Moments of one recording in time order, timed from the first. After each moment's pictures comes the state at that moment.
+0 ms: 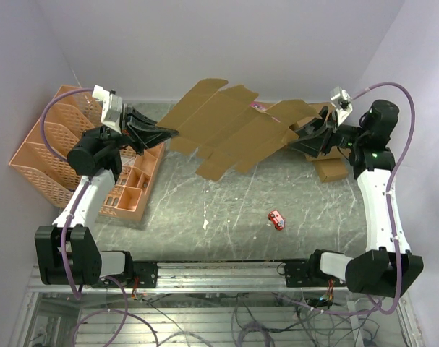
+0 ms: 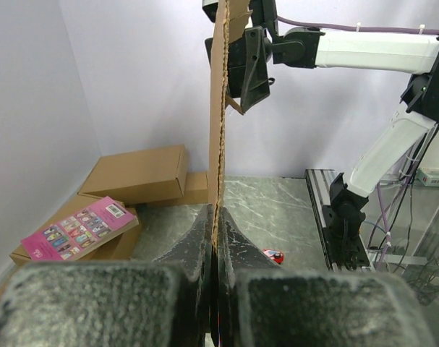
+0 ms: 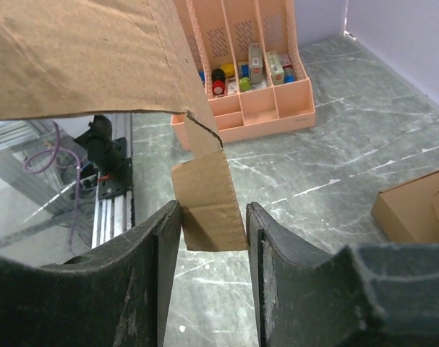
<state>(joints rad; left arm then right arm) -0.03 1.28 0.96 1.47 1.28 -1.09 -0.14 1.20 1.24 -0.22 -1.48 0.02</state>
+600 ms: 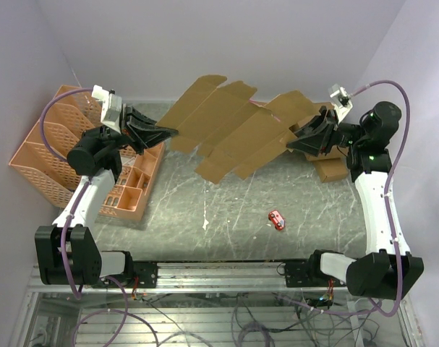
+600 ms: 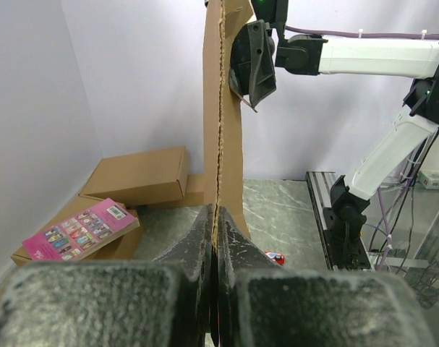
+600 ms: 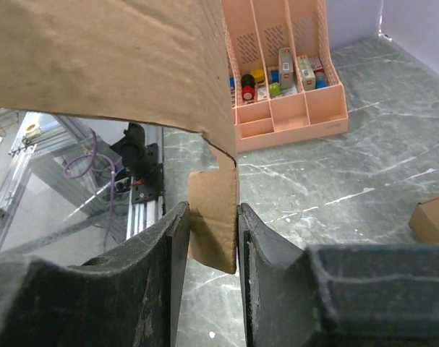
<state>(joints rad) -0.03 1.28 0.96 1.47 1.27 -1.09 -0.11 1.18 1.19 0.06 -1.52 0.32</state>
